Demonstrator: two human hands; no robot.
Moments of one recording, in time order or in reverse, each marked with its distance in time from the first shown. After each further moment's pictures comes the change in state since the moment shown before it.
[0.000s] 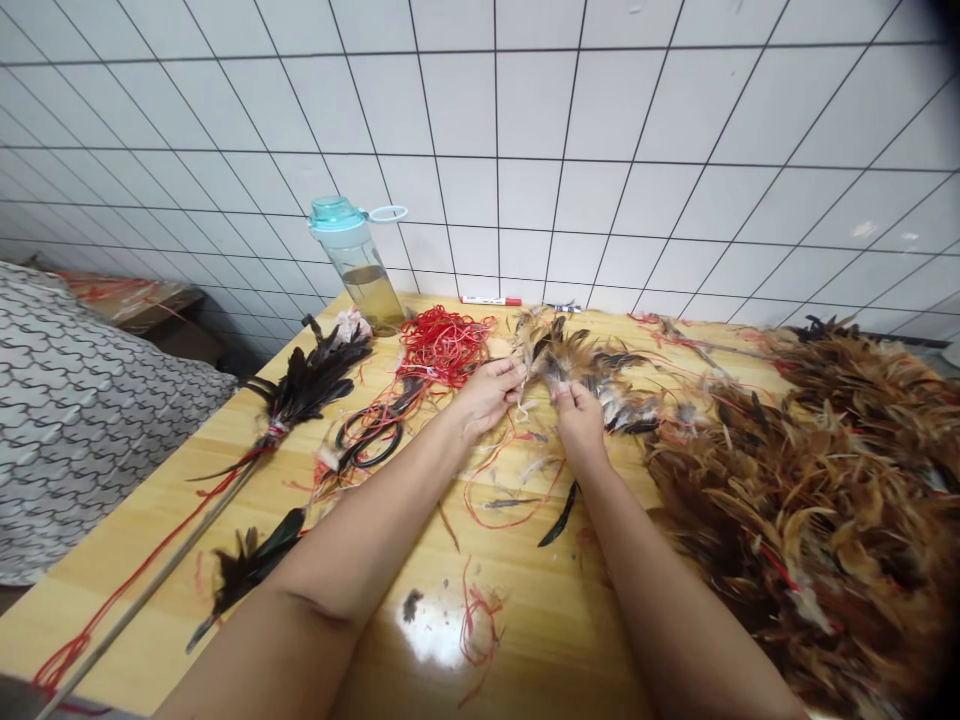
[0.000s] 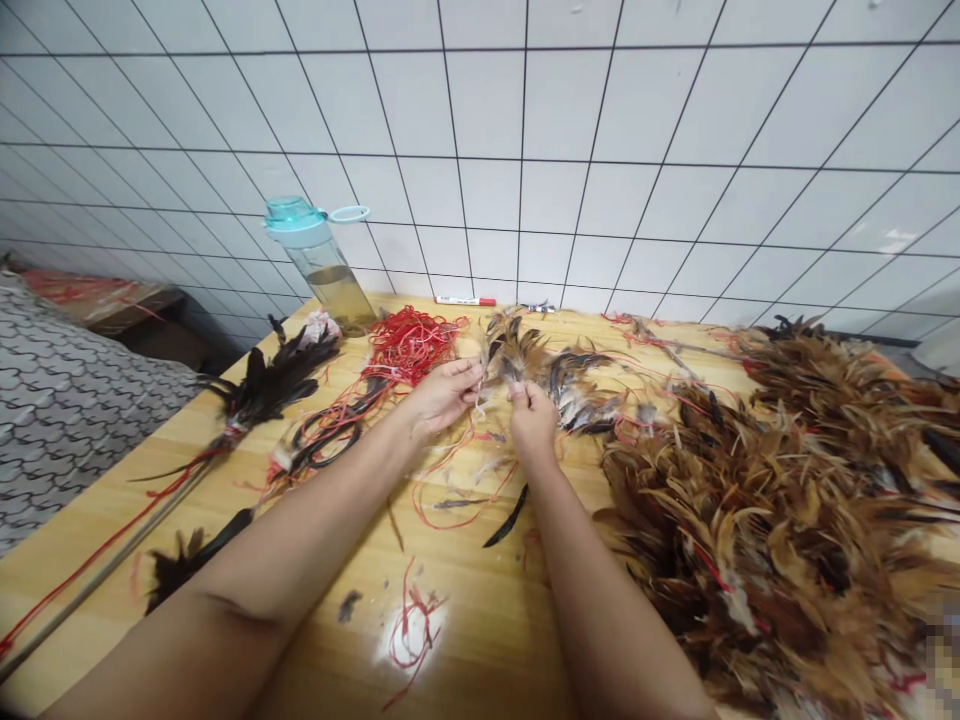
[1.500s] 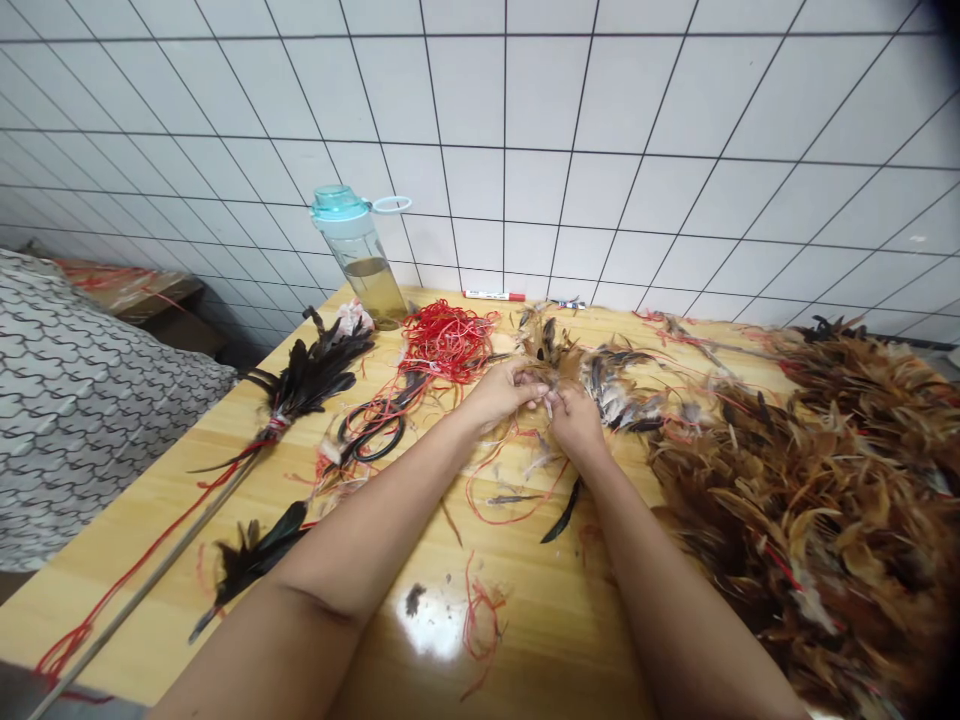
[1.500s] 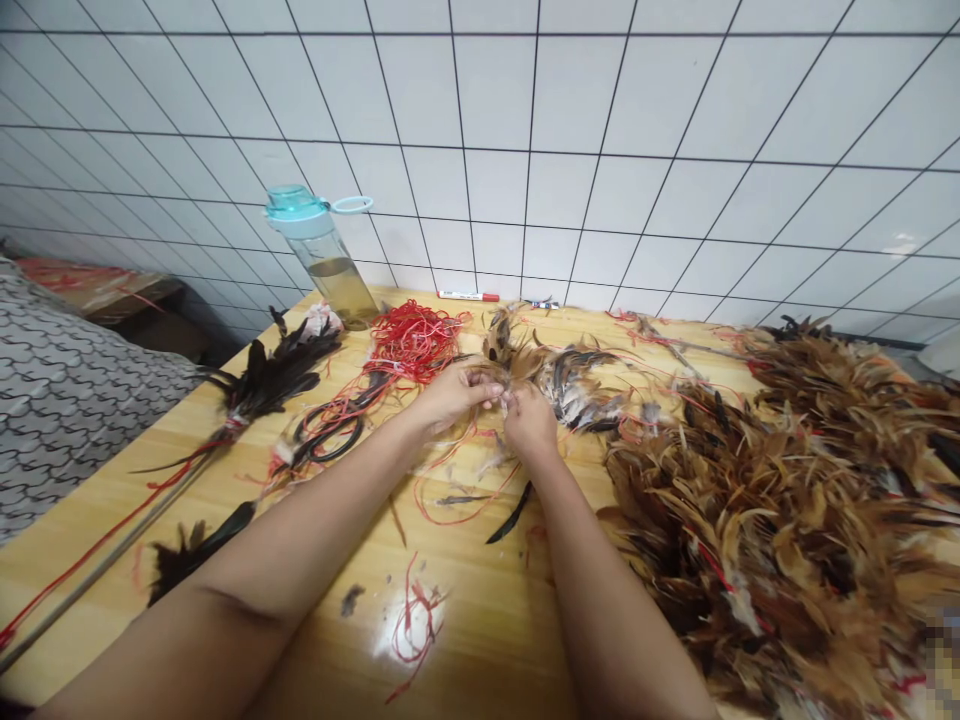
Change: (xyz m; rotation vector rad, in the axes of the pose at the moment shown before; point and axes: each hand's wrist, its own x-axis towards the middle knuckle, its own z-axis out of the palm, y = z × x) left_hand -0.006 -0.004 0.005 0.397 -0.108 0.073; right_hand 0.006 0.013 0.001 -0.511 -0.206 -0.273
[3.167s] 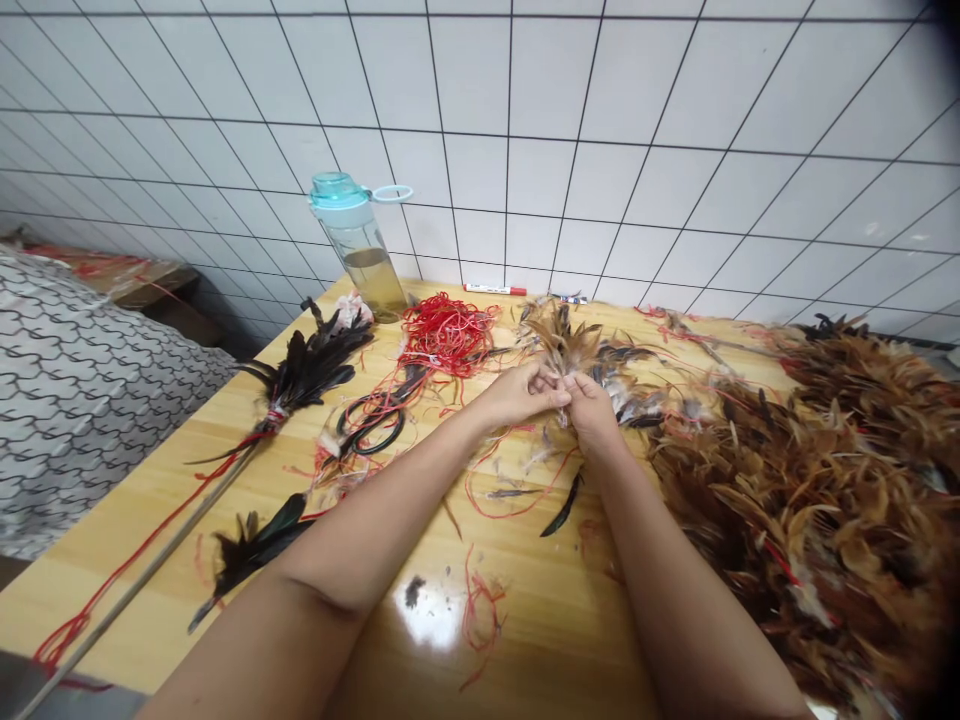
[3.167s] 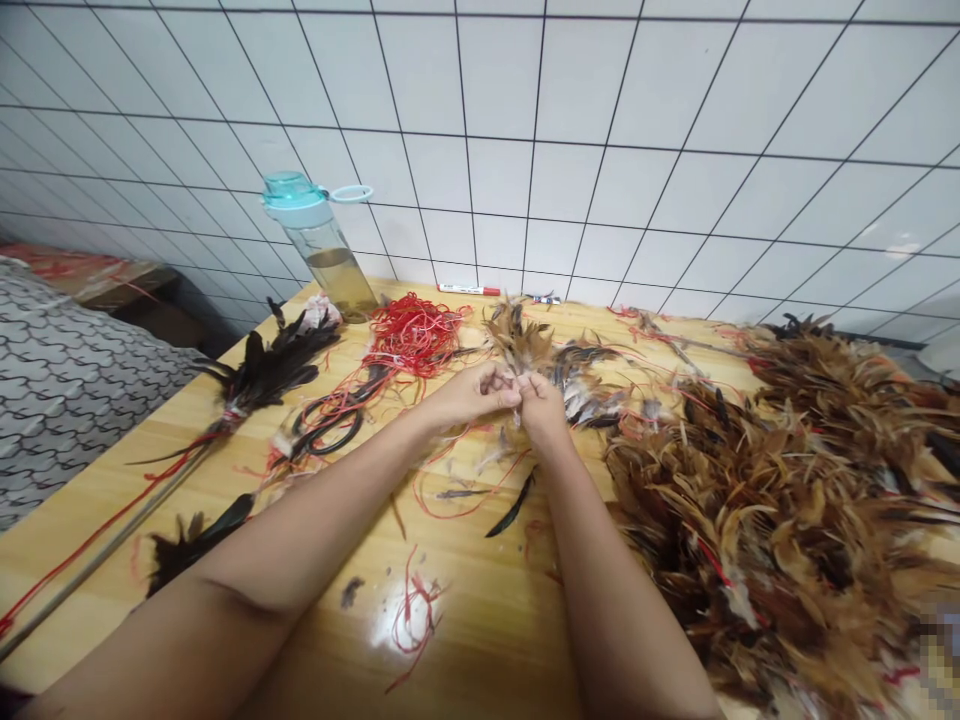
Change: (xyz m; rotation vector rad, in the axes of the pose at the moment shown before) left_hand -0.002 -0.004 0.007 0.316 -0.073 0.051; right_hand 0.004 0.008 -0.001 0.902 0.017 0.319
